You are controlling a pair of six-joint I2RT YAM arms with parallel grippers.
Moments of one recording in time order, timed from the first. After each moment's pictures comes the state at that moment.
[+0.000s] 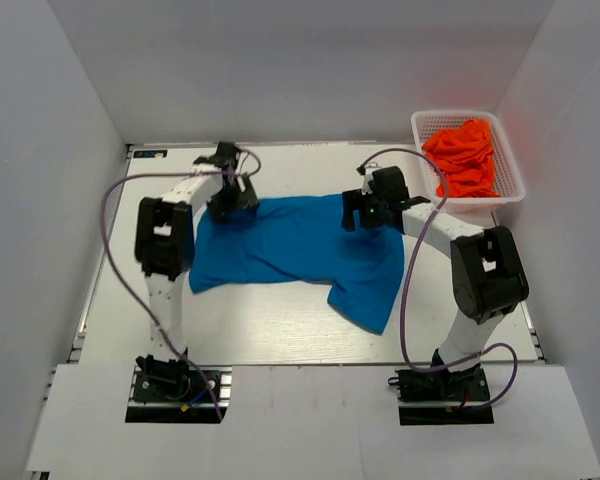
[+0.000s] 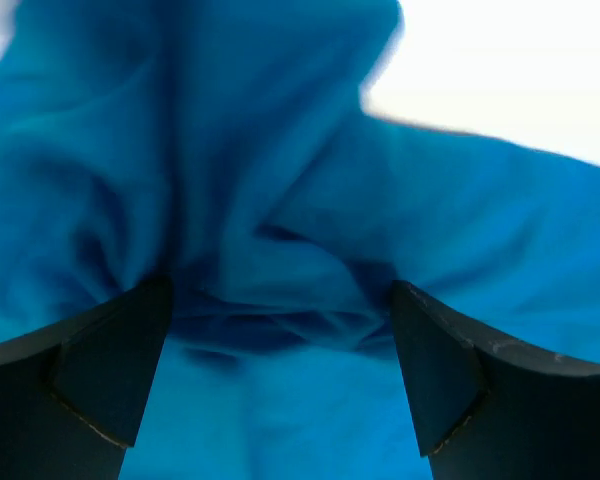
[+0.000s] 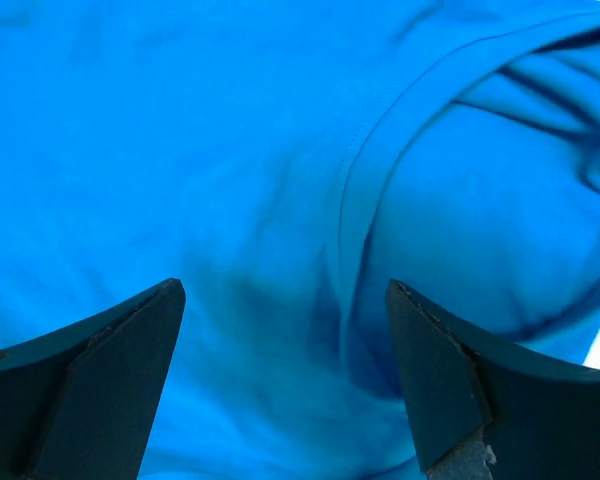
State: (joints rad) left arm -0.22 2.27 1.87 -0.79 -0.05 -0.53; right arm 0.37 1.77 1.15 -0.19 -0.16 0.11
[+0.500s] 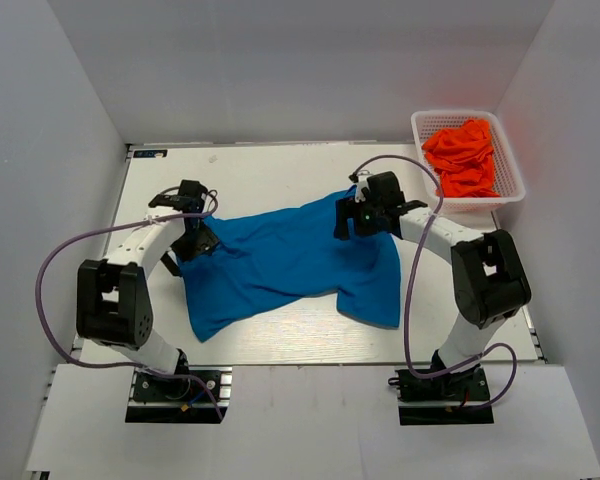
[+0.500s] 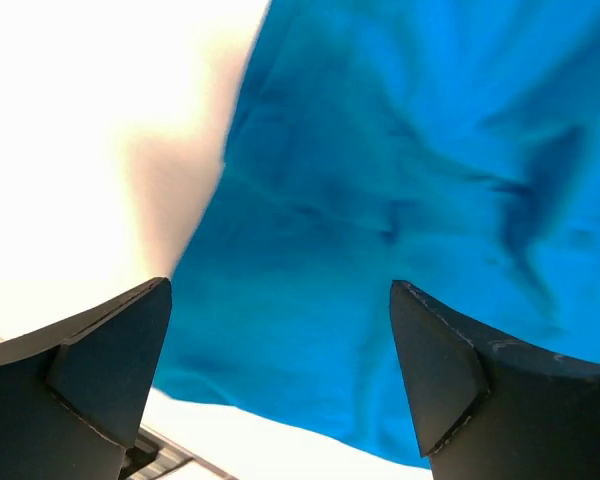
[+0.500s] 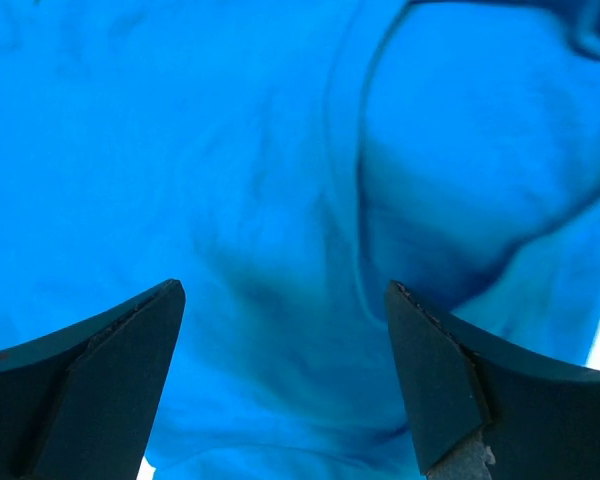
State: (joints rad) left arm -0.16 1.59 1.14 -0.99 -0.34 -0.88; right arm 0.41 1.73 1.11 -0.22 -0.24 0.13
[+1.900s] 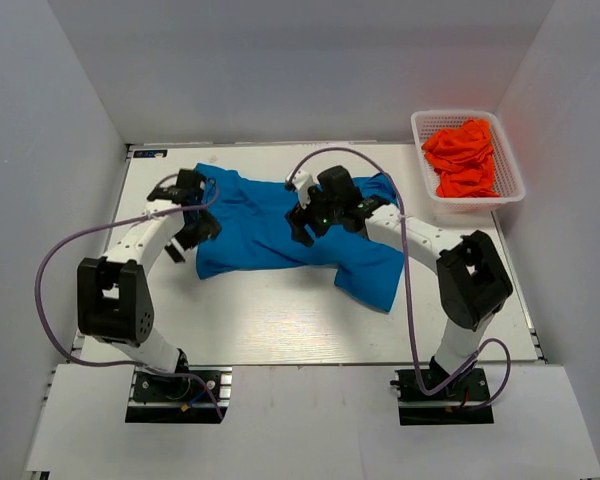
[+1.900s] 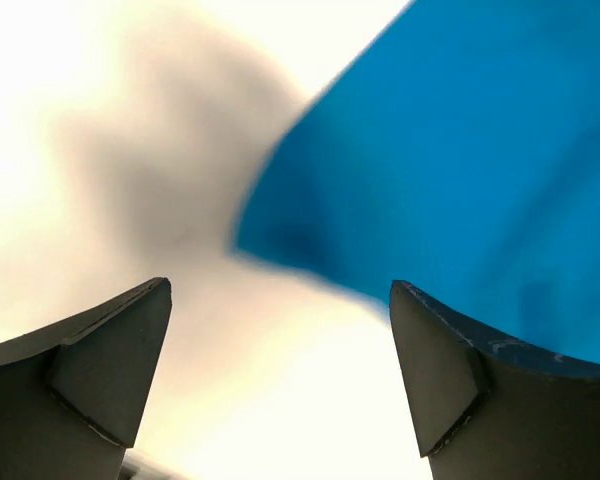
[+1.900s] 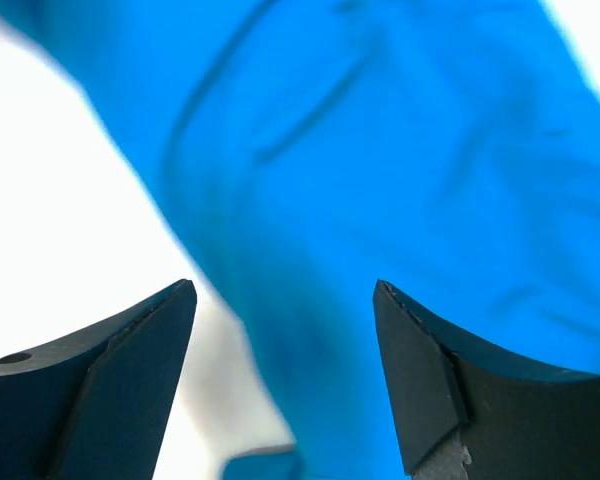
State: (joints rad) left arm -0.16 1.60 1.26 -0.88 -0.30 -0.82; right arm 0.67 1.78 1.34 -0.26 -0.31 -0.24
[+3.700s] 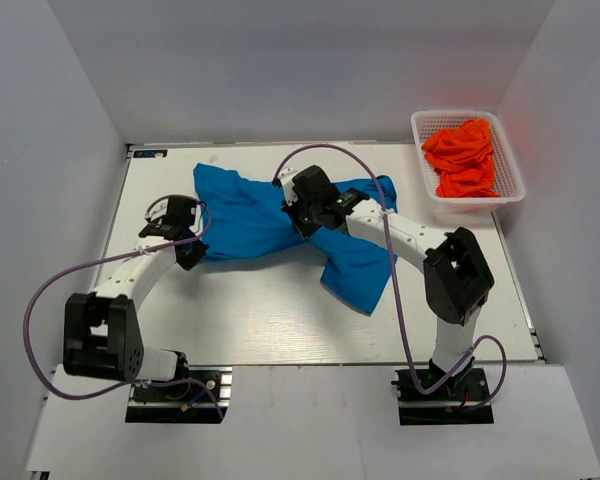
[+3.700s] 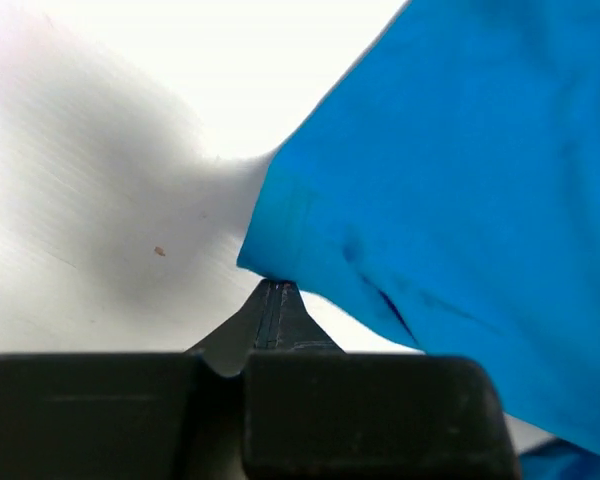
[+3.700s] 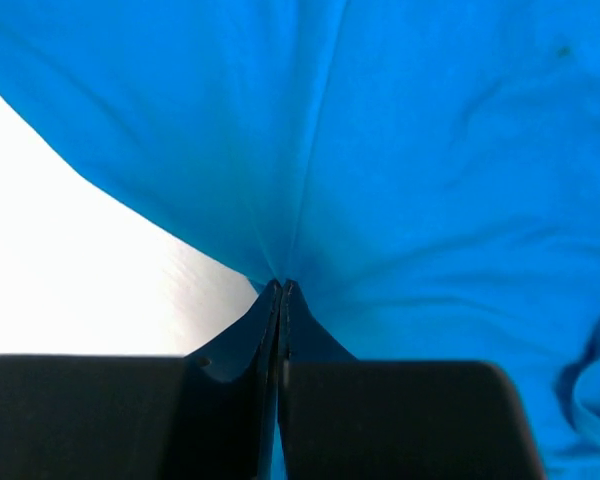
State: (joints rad) left arm -0.13 1.38 0.87 -0.60 -0.23 -0.85; right arm 0.78 1.87 1.51 -0.45 -0.06 -0.05
